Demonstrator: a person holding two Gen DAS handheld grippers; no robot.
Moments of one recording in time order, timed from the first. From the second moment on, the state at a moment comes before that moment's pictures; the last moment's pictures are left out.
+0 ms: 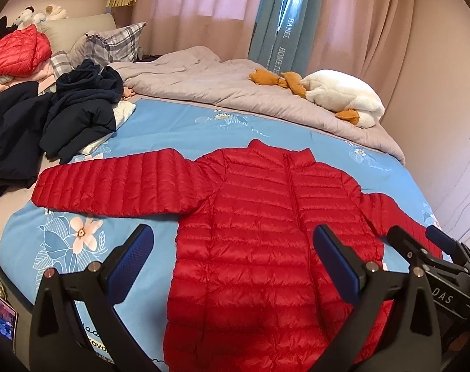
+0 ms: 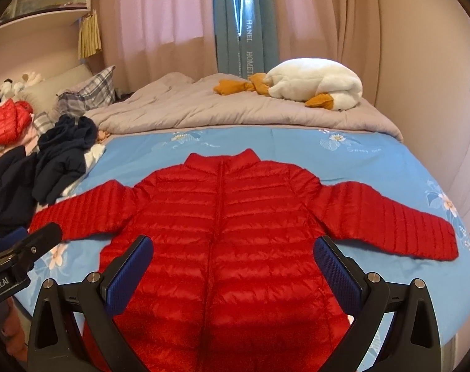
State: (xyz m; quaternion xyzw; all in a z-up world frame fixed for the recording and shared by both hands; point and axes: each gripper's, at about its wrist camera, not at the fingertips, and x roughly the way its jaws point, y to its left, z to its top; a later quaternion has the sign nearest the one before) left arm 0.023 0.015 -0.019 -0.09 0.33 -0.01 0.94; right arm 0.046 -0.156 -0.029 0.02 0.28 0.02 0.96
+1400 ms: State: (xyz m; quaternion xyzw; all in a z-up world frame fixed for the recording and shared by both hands) left arm 0.021 0.020 -0.017 -0.09 0.35 -0.02 0.93; right arm 0.039 -0.157 -0.027 0.03 0.28 0.01 0.96
